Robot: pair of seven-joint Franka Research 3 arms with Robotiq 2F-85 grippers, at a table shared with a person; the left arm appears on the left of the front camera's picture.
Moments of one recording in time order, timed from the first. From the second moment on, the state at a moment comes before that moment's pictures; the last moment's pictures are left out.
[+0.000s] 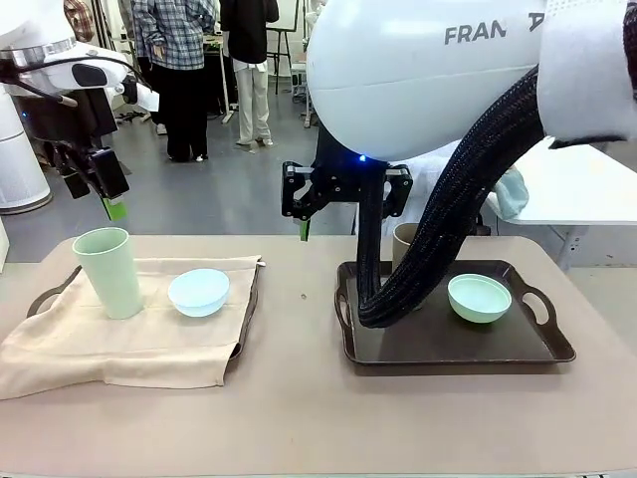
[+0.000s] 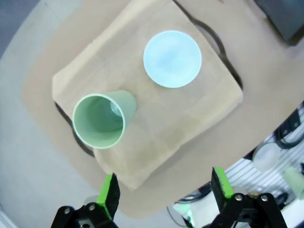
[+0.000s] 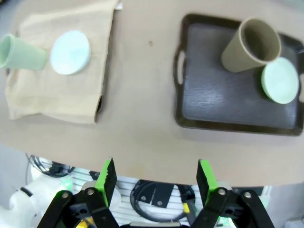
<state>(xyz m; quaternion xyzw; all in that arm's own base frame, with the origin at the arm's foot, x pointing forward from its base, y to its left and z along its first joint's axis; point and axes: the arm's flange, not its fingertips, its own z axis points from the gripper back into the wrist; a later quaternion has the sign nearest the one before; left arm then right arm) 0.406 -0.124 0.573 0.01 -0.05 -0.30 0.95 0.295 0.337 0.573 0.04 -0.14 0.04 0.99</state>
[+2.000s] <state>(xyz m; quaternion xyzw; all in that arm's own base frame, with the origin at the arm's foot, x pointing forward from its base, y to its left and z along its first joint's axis) 0.407 0.066 0.539 -0.41 -0.08 -0.10 0.90 0.242 -0.144 0.588 0.43 -0.10 -0.18 0.88</state>
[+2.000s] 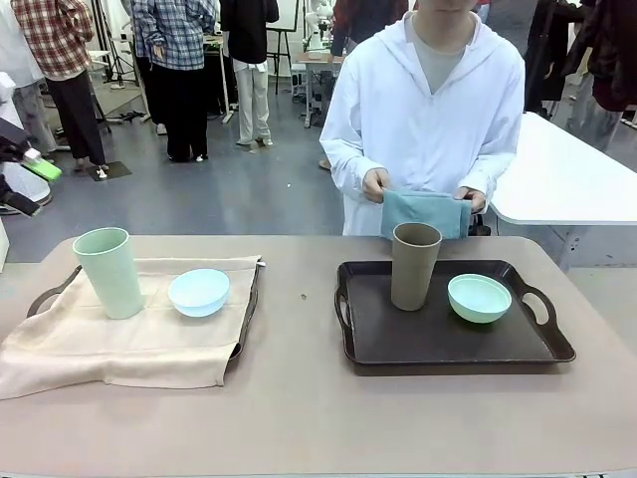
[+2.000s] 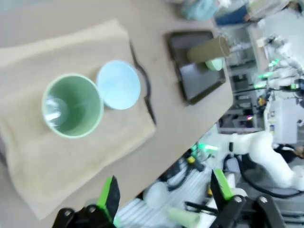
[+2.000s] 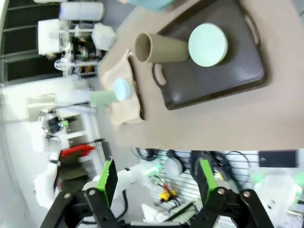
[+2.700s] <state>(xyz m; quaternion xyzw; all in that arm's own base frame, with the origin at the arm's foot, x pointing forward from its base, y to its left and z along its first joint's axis) 0.343 0.160 0.543 -0.48 -0.10 -0.02 0.87 0.148 -0.241 0.519 0.54 -0.13 -0.25 0.80</state>
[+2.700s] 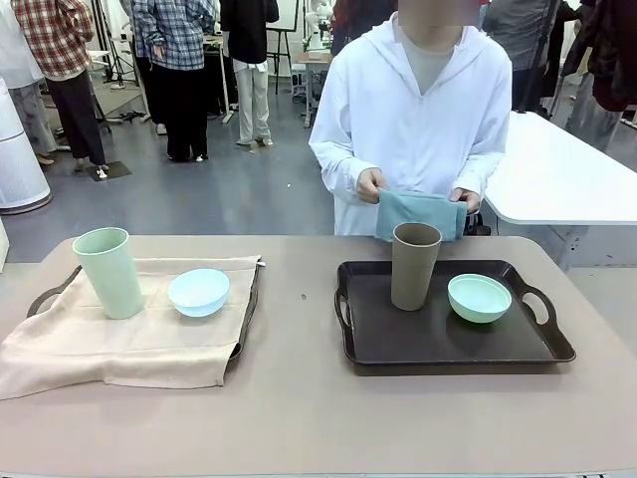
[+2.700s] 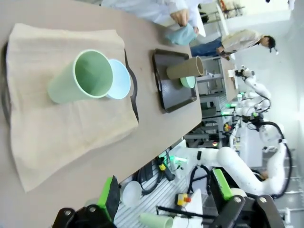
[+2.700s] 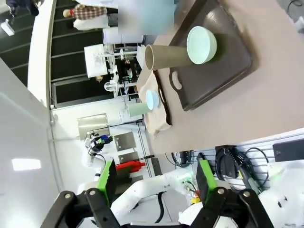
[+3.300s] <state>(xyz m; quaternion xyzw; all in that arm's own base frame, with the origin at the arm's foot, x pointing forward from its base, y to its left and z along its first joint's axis) 0.334 0.172 0.545 -0.48 -0.12 0.00 0.87 0.147 -0.245 0.514 0.54 -0.12 -0.27 0.79</state>
